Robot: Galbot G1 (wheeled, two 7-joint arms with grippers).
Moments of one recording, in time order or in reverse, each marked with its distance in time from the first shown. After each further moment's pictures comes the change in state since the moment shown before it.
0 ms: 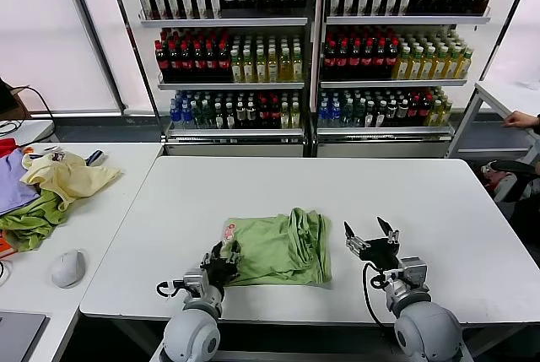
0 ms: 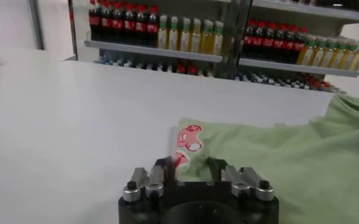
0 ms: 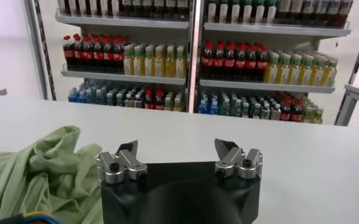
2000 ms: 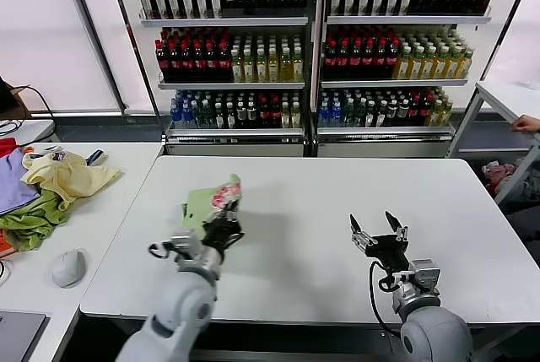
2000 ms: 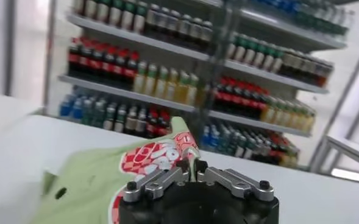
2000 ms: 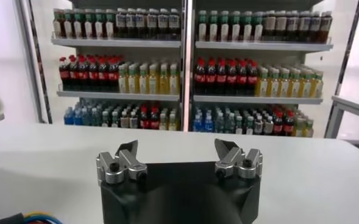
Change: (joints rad) left arm -0.168 -0.035 0.032 -0.114 -0.103 0.068 -0.002; right arm -0.043 0.036 0.059 0.090 -0.005 0.005 -0.001
